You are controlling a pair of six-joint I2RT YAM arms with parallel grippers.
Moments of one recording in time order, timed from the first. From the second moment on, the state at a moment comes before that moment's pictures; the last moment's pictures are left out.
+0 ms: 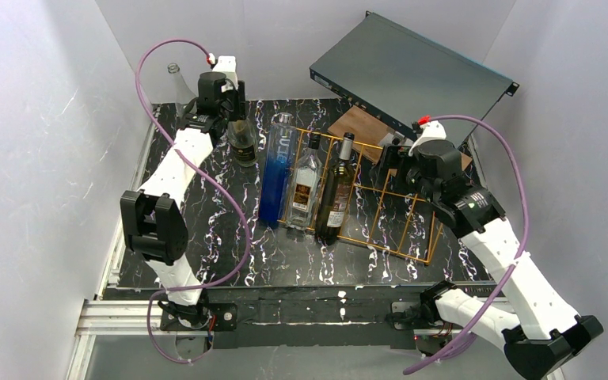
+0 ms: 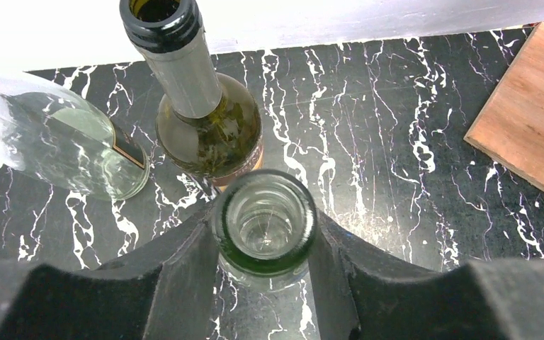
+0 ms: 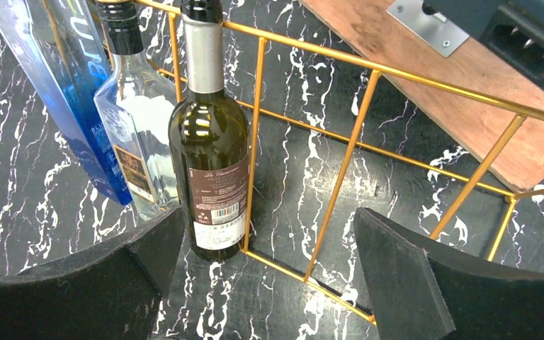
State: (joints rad) left arm -0.21 1.74 1.60 -0.28 -0.13 -0.04; right arm 0.52 0.95 1.13 -0.67 0.15 0.40
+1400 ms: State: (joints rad) left arm -0.21 1.44 1.31 -0.44 -0.19 -0.03; right arm 0.52 1.00 1.05 -0.65 0.19 0.39
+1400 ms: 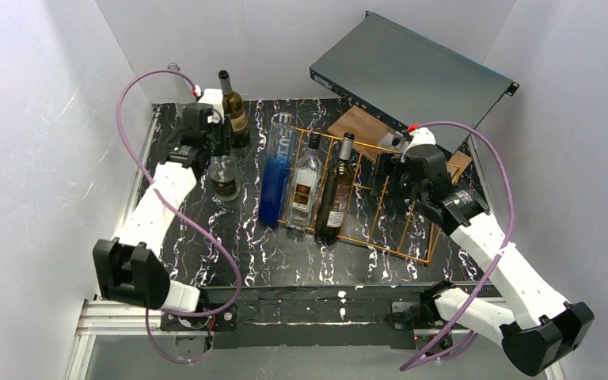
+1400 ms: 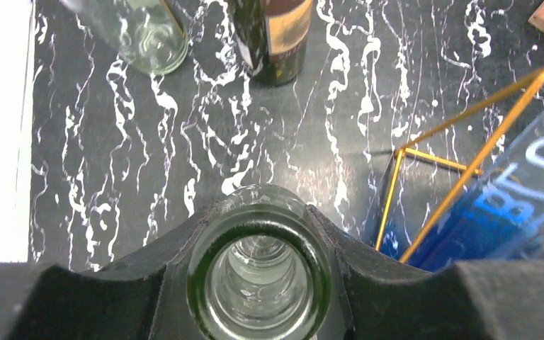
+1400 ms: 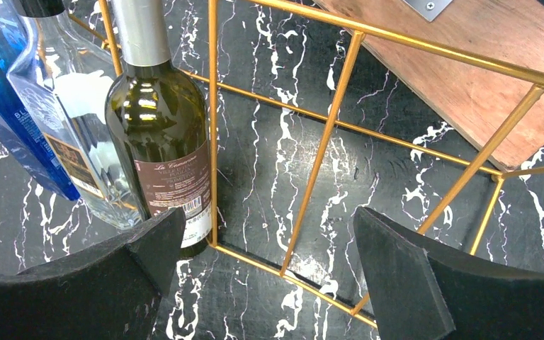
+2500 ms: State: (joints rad) left arm -0.21 0.98 1.40 -0.87 0.42 -0.24; right arm 0.48 1.00 0.93 -0.60 0.36 0.43
